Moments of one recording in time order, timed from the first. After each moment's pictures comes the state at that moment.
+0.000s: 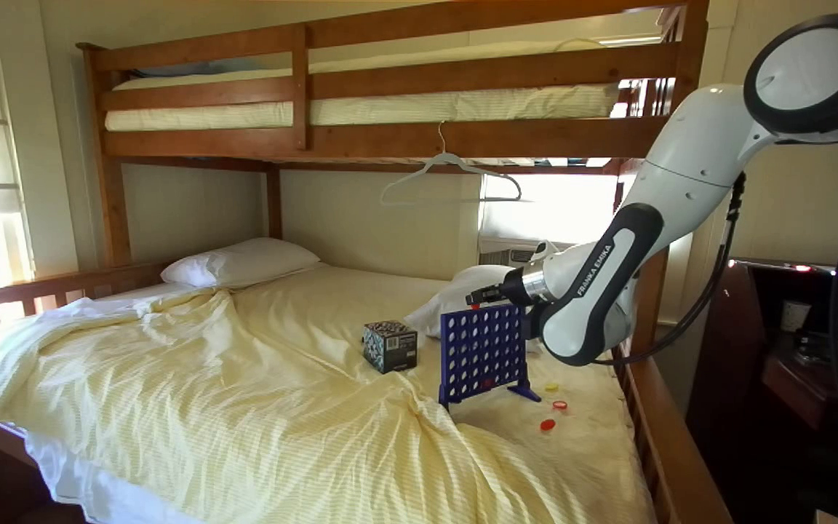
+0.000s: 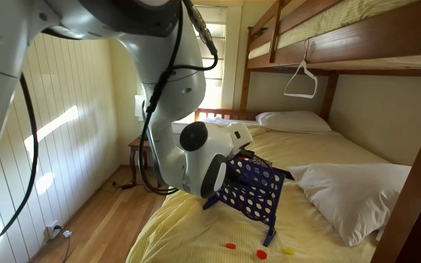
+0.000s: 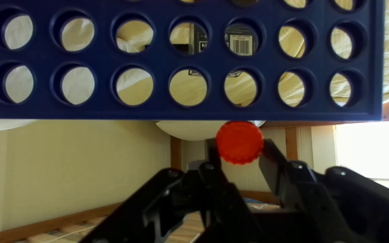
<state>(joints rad) -0.13 0.40 -0.05 -2.36 -0.11 3.91 0.08</state>
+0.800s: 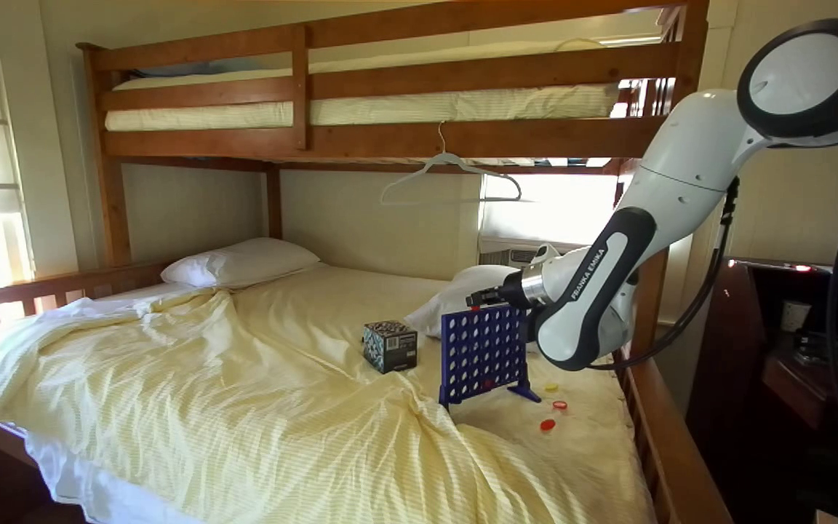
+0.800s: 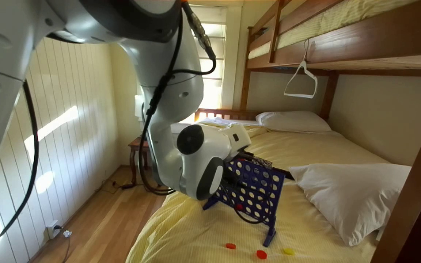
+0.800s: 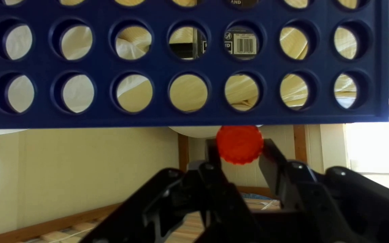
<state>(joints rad) -0.11 0.42 -0.05 -2.36 -0.04 3.95 0.07</state>
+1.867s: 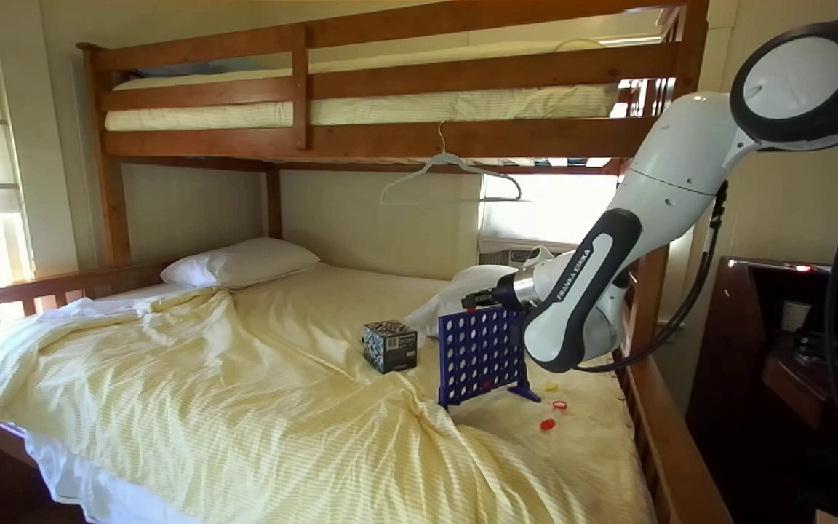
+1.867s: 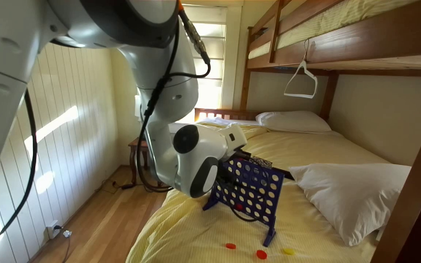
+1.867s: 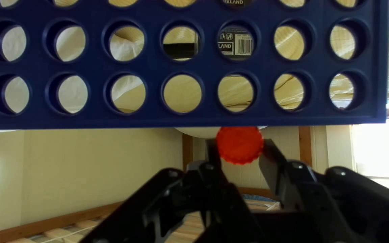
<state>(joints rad) -0.06 0.44 -0.05 -2.34 0.05 3.95 0.01</state>
